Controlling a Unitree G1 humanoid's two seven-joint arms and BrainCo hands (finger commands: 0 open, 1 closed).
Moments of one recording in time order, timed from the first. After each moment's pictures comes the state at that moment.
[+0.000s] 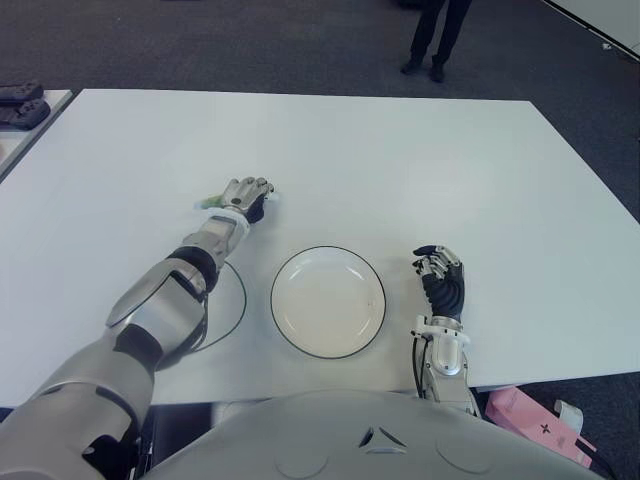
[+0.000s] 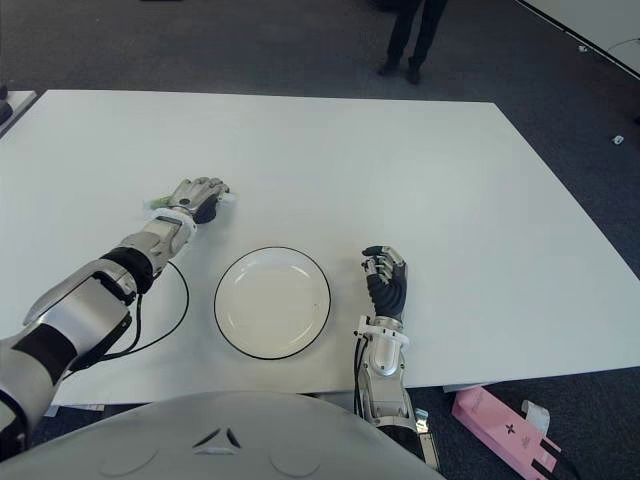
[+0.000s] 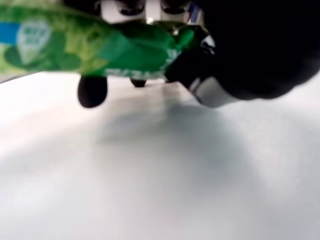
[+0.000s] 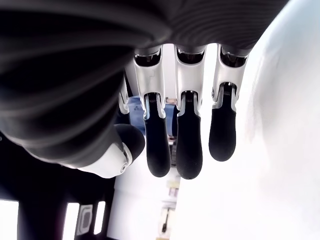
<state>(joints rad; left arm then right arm) -0.66 0.29 -0.69 1.27 0.82 -0.09 0.39 0.32 0.02 -0.02 0.17 -0.20 -0.43 -0.32</state>
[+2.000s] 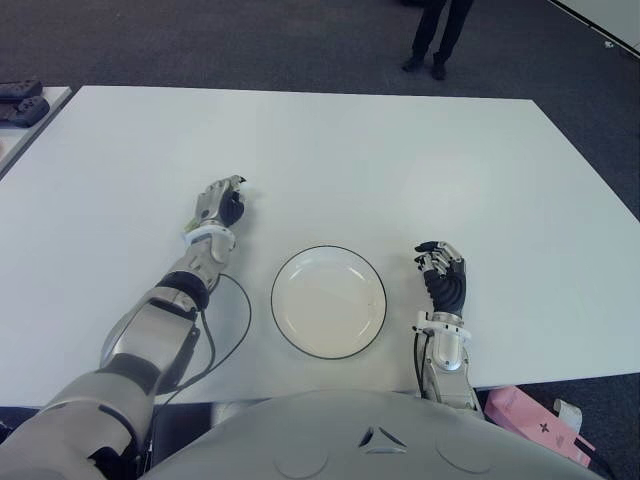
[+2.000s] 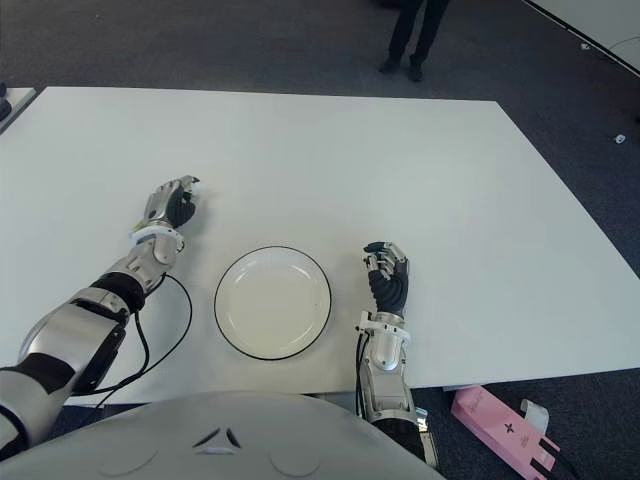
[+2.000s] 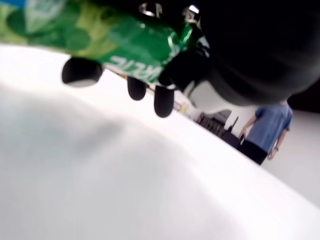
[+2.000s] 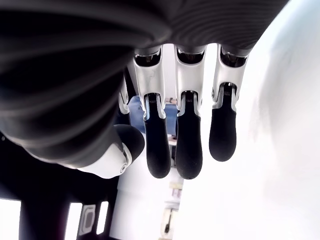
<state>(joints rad) -0.48 0.31 -0.27 1.09 0.52 -0.25 0.57 0.28 0.01 -0.03 0.21 -0.20 -0.45 -0.33</state>
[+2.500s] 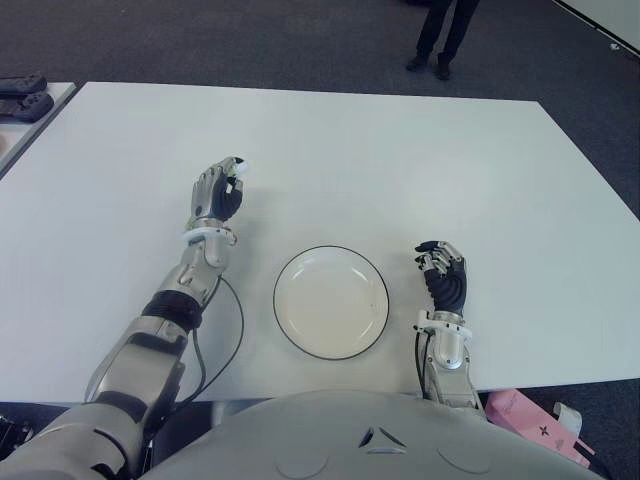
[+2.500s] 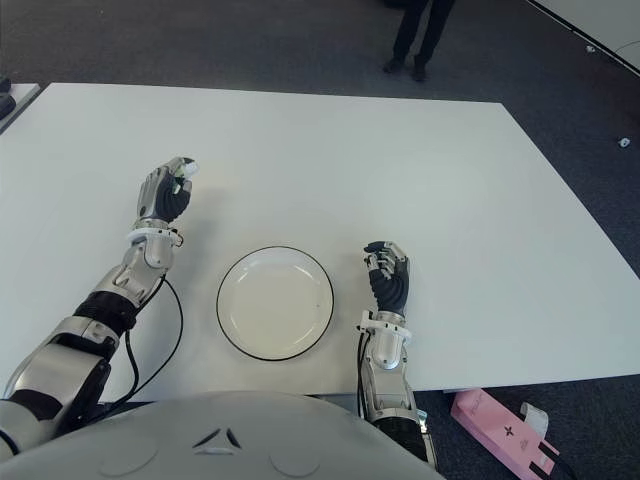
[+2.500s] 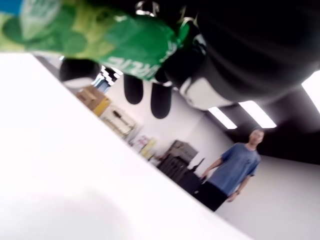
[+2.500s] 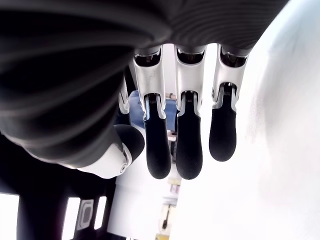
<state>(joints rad) -0.30 0.32 -0.22 0.63 0.51 -0.26 0.56 0.27 0.00 -0.02 0.21 -0.20 -0.45 -0.32</state>
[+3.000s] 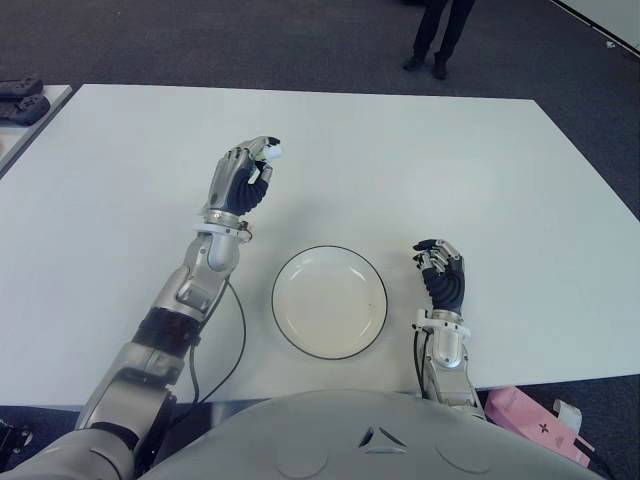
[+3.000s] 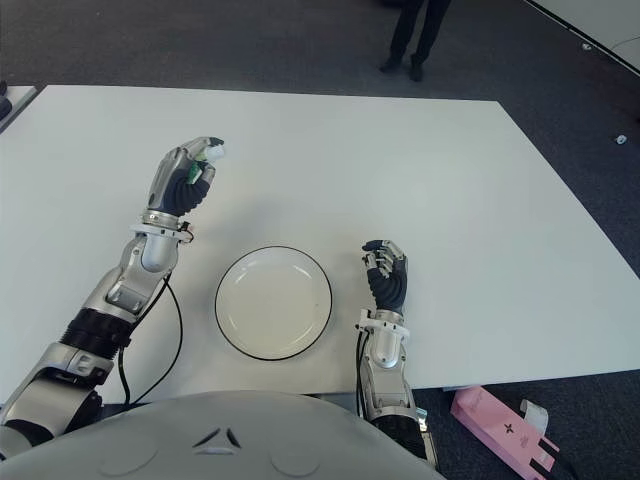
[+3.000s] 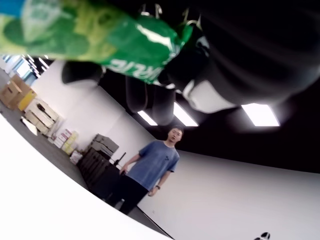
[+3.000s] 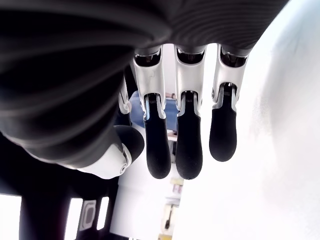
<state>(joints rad) -0.16 0.33 -0.24 0.18 0.54 -0.27 0.36 0.26 0.00 -0.02 0.22 -0.20 -0.46 -0.32</state>
